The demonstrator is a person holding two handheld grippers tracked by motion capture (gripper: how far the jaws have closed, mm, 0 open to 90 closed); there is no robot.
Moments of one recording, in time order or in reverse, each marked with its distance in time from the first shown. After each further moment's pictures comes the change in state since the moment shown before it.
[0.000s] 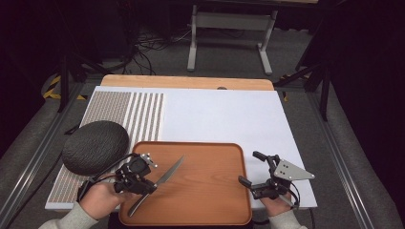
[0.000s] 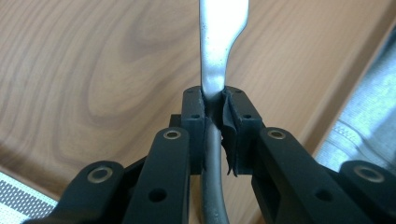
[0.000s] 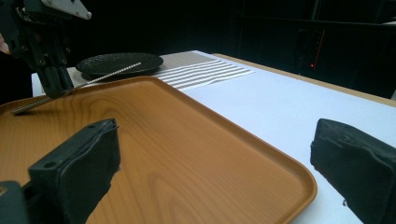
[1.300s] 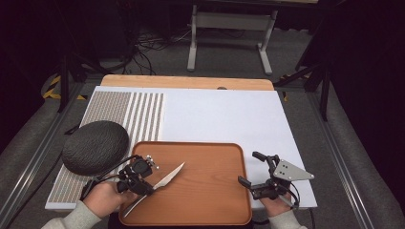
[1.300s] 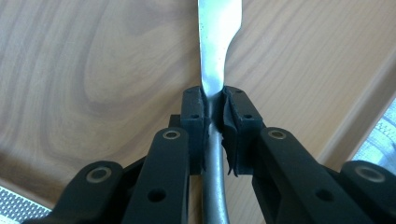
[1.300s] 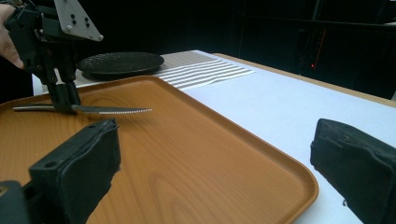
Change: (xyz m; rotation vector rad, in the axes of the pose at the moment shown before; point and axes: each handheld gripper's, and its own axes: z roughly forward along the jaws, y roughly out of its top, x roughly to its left) left arm 0.010 0.001 0.022 0.092 0.007 -0.025; right arm 0.001 0.000 0.000 -0.001 0.002 -0.004
